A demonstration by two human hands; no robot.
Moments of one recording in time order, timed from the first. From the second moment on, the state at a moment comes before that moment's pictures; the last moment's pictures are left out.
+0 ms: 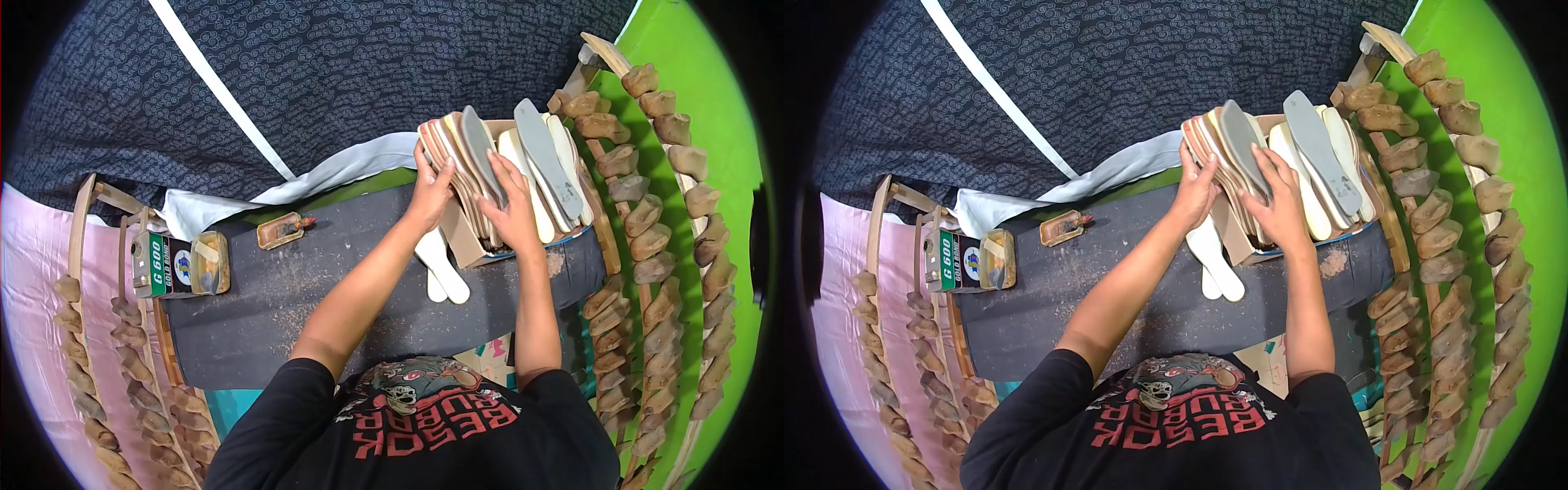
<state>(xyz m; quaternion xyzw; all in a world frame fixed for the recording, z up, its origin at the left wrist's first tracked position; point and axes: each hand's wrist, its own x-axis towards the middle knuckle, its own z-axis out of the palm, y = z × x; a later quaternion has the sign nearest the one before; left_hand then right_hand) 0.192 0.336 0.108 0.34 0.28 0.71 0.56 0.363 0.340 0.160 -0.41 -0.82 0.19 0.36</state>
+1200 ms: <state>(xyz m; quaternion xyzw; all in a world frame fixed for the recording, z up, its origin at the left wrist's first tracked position) 0.172 0.213 0.023 0.12 0.25 0.59 0.76 0.300 0.212 0.119 -0.42 -0.84 0.22 0.26</state>
